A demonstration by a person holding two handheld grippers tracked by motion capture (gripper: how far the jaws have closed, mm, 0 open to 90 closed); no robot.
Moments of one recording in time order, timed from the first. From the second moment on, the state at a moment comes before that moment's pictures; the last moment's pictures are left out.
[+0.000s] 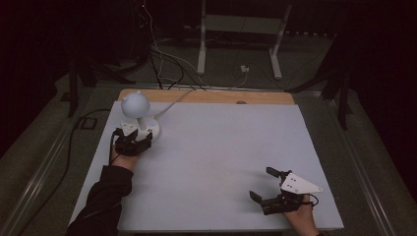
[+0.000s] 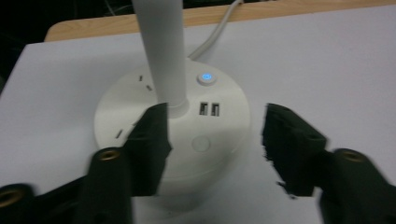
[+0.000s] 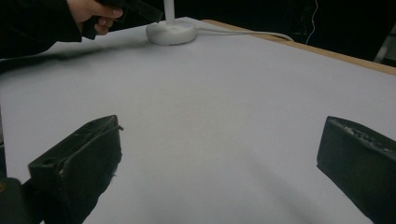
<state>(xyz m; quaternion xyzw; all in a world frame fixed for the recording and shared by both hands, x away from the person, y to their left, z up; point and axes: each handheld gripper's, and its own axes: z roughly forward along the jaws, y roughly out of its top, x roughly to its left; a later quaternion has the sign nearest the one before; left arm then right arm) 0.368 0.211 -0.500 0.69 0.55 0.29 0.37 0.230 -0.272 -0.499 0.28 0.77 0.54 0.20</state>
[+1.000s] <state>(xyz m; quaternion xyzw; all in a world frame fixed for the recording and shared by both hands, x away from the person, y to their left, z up) 0.377 0.217 -0.507 0.71 0.52 0.29 0.37 0.230 -0.272 -0.499 0.28 0.77 0.54 0.19</state>
